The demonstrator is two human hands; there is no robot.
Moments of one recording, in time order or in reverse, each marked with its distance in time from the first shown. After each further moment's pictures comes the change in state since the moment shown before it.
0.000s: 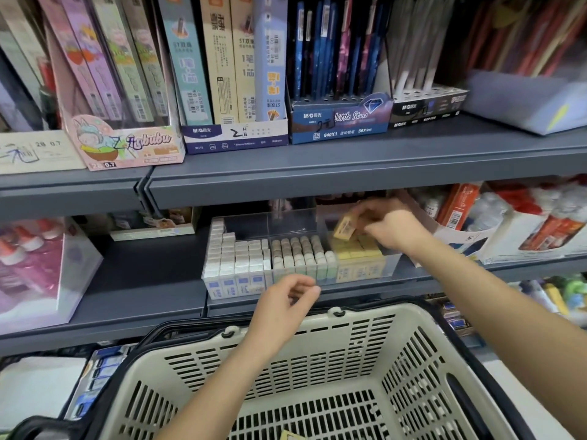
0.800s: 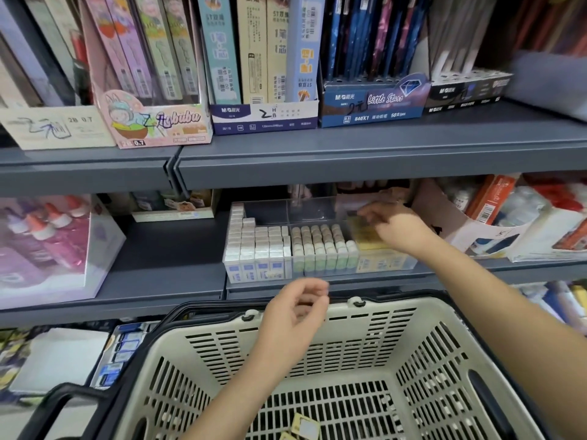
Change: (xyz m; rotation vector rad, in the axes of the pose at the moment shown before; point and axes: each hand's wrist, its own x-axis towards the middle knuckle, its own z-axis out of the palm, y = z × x) left_hand -0.044 0.001 -0.010 -0.240 0.049 -0.001; right_hand 0.002 0.003 0.028 -0.248 -0.072 -0.054
